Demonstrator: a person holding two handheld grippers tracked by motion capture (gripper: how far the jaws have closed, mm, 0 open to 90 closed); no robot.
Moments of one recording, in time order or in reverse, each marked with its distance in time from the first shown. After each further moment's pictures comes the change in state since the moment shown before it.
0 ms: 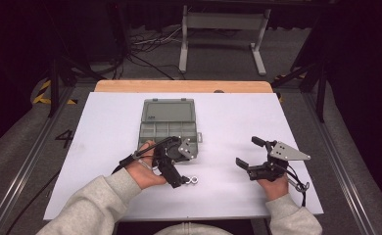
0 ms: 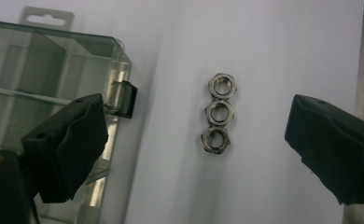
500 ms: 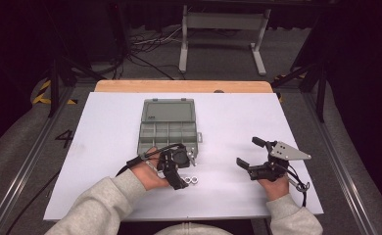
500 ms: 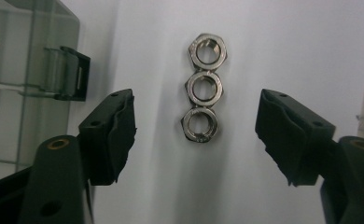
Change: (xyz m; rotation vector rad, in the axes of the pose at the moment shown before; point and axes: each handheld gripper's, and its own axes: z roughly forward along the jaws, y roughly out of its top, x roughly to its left) left arm 0.001 -0.001 0.031 0.155 -0.077 0.013; right arm -0.002 -0.001 -0.001 0.008 0.001 0.015
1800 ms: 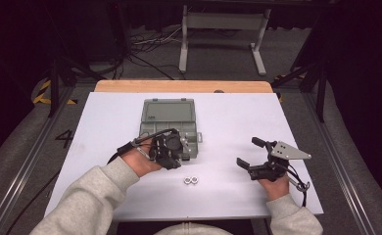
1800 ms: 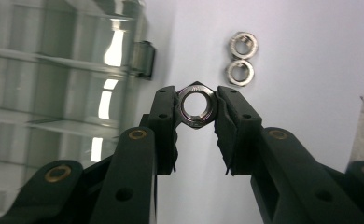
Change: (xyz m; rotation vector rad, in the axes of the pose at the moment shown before) left arm 0.018 -0.003 -0.056 -0.018 0.090 -0.011; right arm -0.001 -0.001 0.000 -0.001 0.013 0.015
